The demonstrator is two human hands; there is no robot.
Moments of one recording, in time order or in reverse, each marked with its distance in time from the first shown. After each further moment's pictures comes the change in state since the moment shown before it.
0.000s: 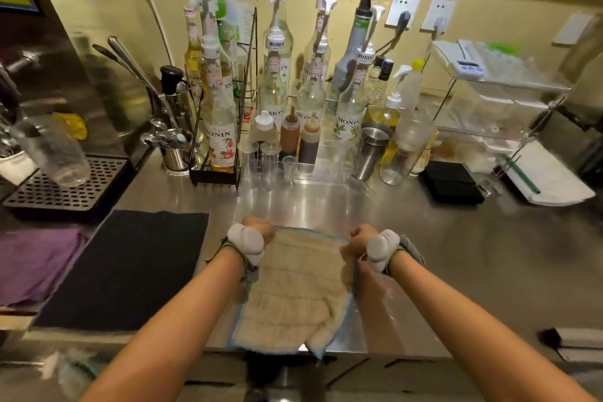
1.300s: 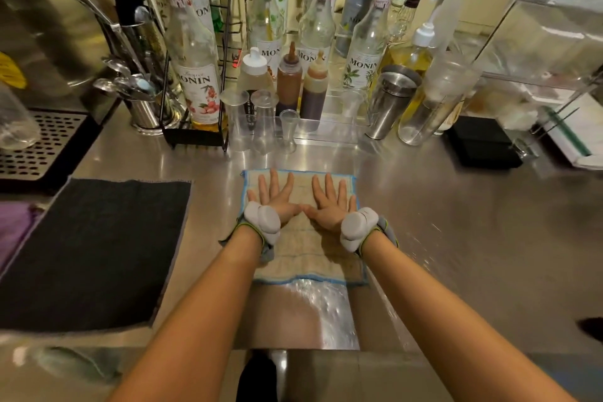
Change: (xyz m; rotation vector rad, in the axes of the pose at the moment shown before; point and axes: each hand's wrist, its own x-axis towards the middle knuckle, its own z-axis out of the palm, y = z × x) left_hand 0.060 0.000 0.052 0.476 -0.026 0.136; right_hand 0.063 -0.021 0.075 -0.400 -0.069 -0.208
